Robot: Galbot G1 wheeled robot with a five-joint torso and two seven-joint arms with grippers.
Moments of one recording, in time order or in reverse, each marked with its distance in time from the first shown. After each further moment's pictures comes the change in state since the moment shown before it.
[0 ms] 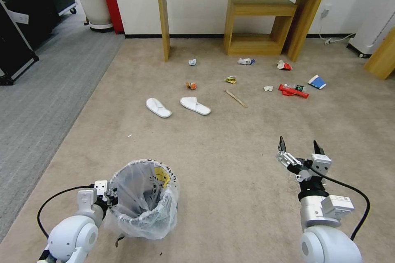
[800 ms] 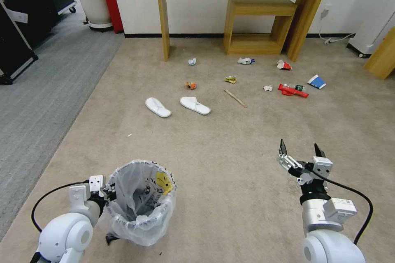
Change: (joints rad) left arm 0.019 -0.037 -0.078 -0.163 -0.150 0.050 -0.084; right arm -0.035 -0.013 0.000 0.026 0.006 -0.016 0.011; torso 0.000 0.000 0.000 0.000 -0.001
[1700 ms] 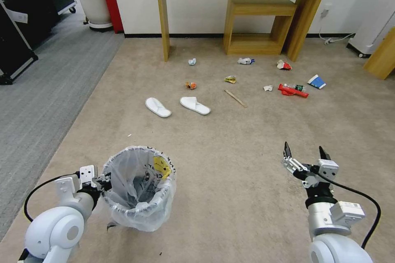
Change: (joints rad) left arm -0.005 0.043 -0.029 -0.074 -0.163 -0.002 -0.110; right arm -0.026 -0.039 0.027 0.013 0.046 0.001 0.012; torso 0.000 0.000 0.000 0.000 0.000
